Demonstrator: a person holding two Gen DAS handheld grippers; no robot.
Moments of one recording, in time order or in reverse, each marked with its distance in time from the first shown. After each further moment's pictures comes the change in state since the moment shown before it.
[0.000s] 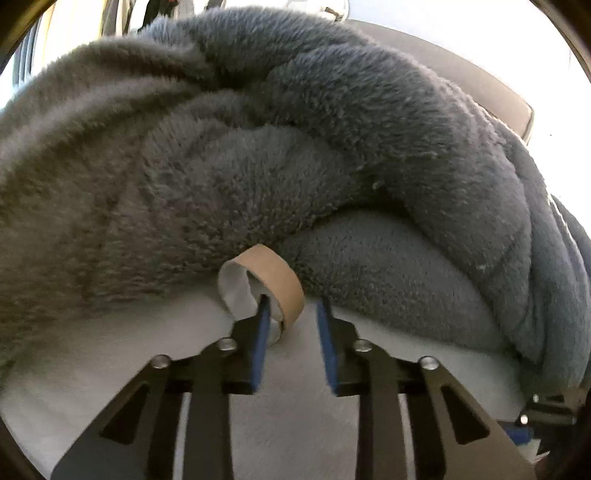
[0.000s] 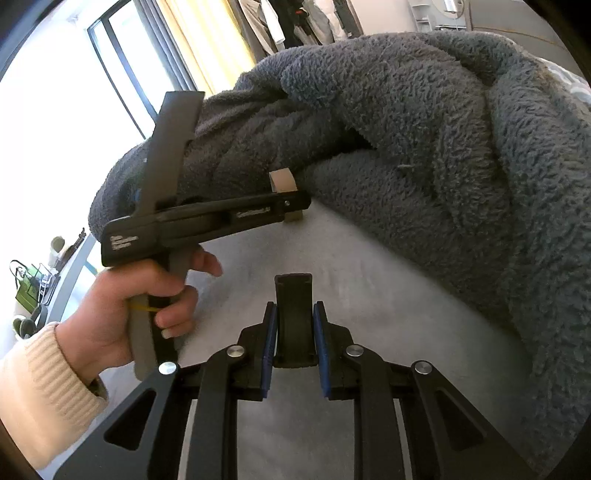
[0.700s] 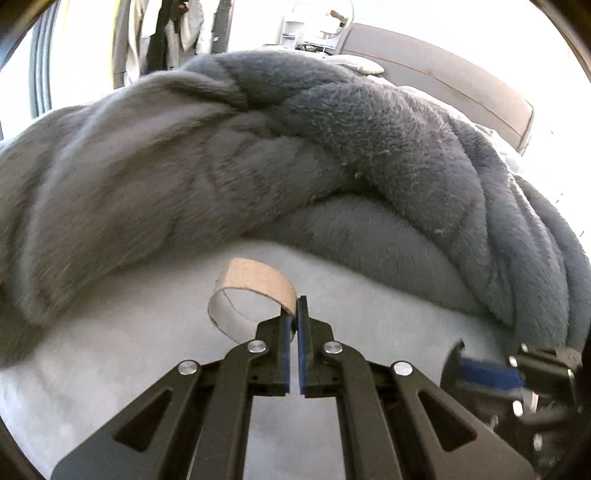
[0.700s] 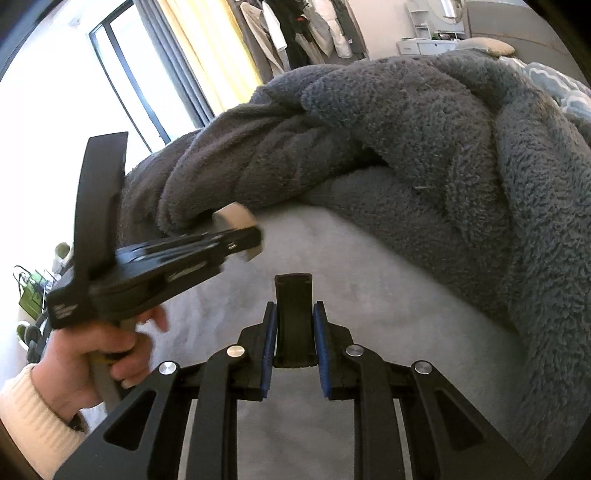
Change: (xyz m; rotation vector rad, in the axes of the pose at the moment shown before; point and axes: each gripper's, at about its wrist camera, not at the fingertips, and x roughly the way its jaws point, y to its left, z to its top) left arm -0.071 0.000 -0.022 -0.002 -0.011 0.062; right arm -0.012 0.027 0.003 -0.005 -0.018 -0.010
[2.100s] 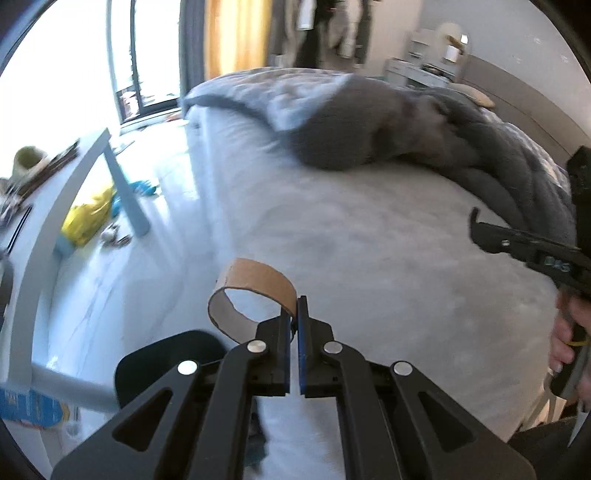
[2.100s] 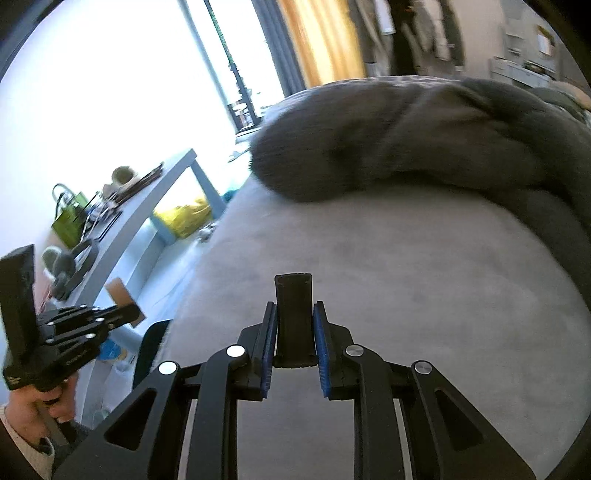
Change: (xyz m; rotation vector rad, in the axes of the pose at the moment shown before) left arm -0.248 0.146 -0.209 -0.275 -0.001 0.381; right arm 0.035 0.222 -0.039 -0.250 0.101 0.161
